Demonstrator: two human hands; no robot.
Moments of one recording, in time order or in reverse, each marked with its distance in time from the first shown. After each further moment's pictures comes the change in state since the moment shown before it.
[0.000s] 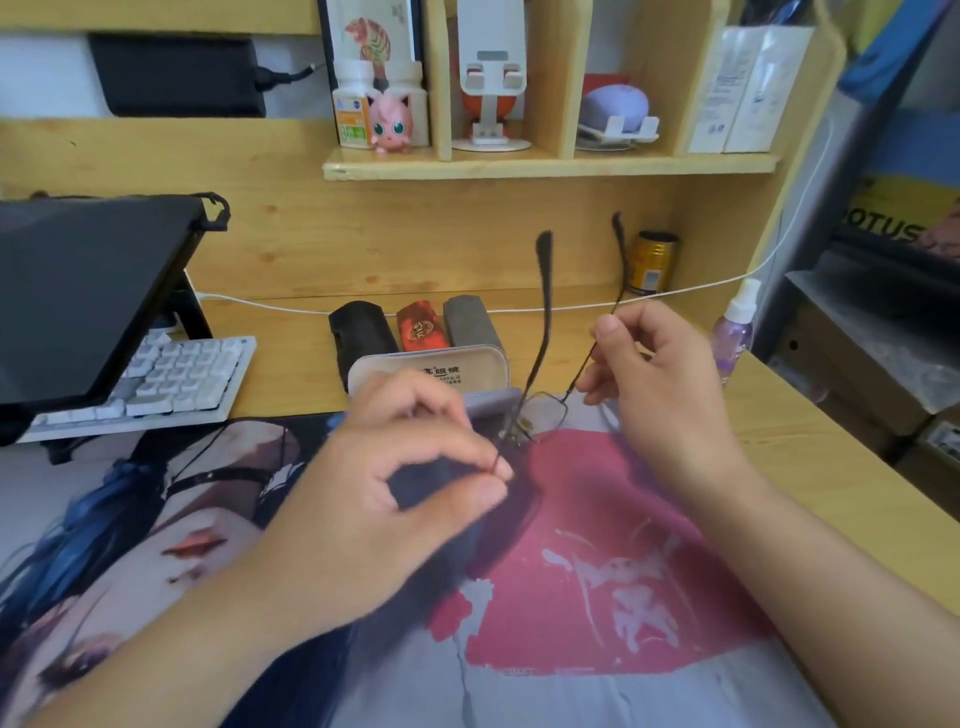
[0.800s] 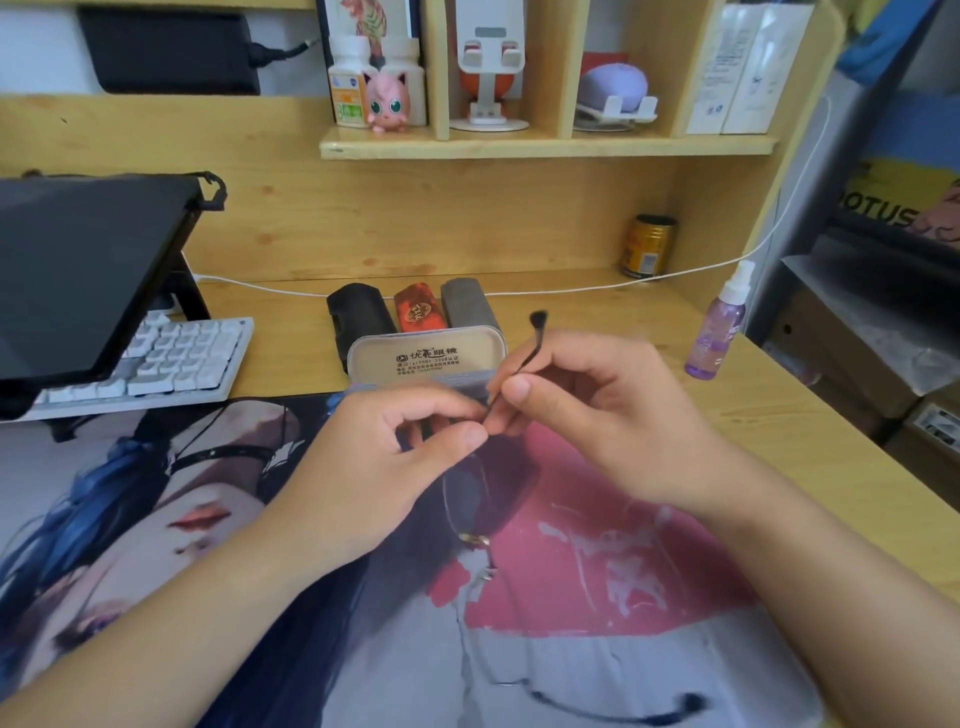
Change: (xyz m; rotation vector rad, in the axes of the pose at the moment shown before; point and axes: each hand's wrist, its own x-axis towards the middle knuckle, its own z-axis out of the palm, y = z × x) left_hand 0.009 -0.018 0.006 -0.102 0.001 -0.166; right_hand -0.028 -0.021 0.001 0.146 -0.665 -0.329
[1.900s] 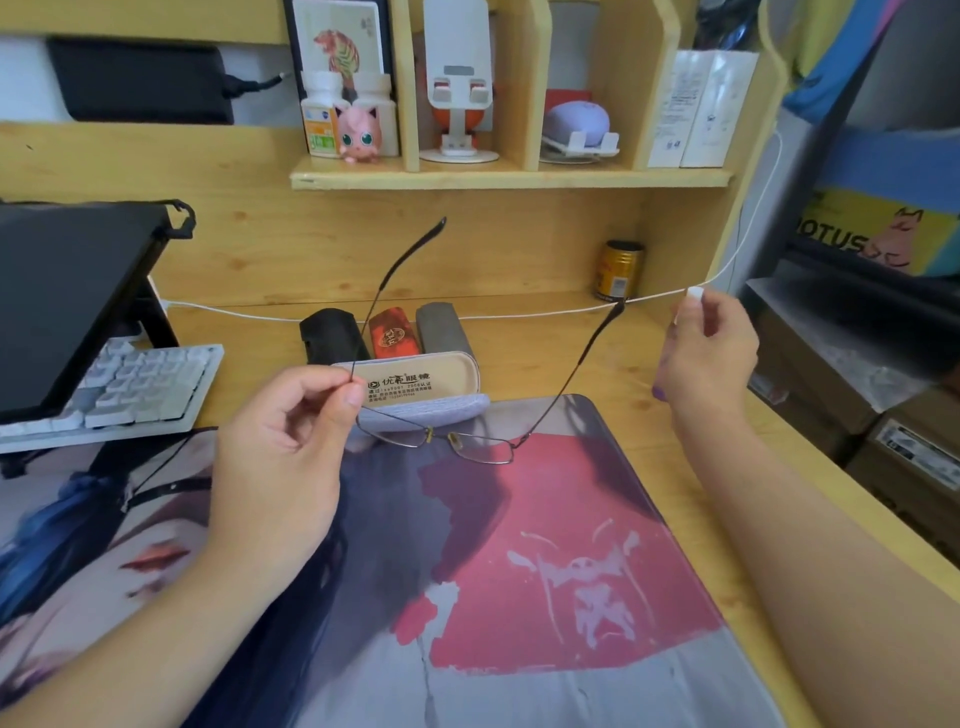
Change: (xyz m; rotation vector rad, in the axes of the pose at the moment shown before) left_hand 0.007 -0.026 -0.007 0.001 0.544 0.067; right_hand 0.013 0.087 -0.104 -0.368 1.157 0.468
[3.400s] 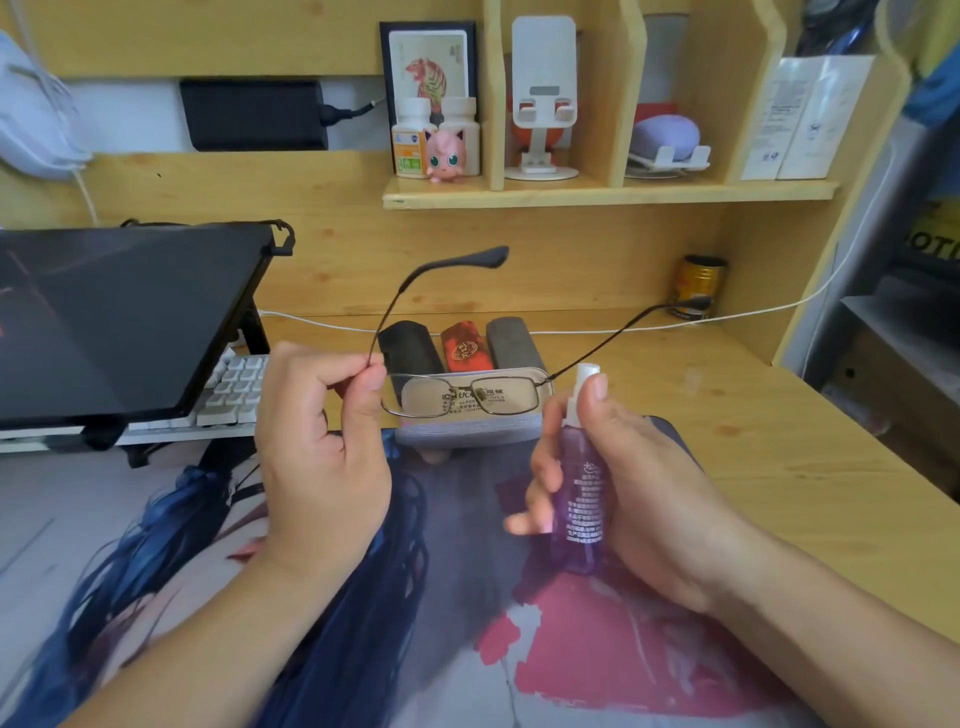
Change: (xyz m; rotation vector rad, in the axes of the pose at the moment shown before) left_hand 0.018 -0.001 -0.022 0.180 0.222 0.478; right_hand -0.144 -0.073 0.001 0.667 -1.248 0.409
